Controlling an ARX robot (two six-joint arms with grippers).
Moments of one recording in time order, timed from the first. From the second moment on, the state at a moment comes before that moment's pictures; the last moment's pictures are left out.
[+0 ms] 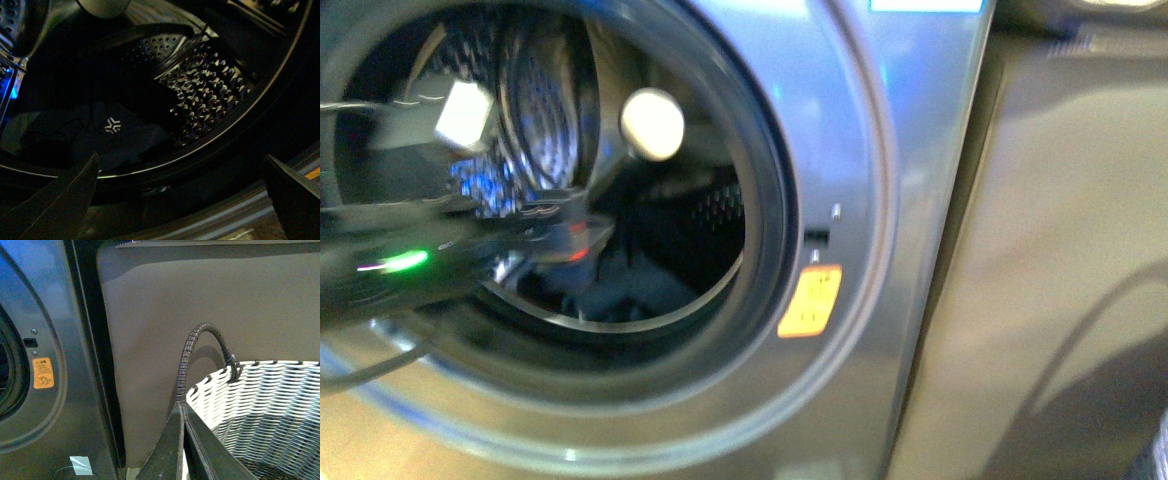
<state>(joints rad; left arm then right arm) -0.10 1.59 0.62 0.85 0.22 -0.06 0.00 0.00 0.01 0.00 0.00 -0.01</state>
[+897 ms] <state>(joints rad) -0.17 0.59 0.37 0.27 0.10 -0.06 0.00 0.00 0.01 0.00 0.00 -0.01</state>
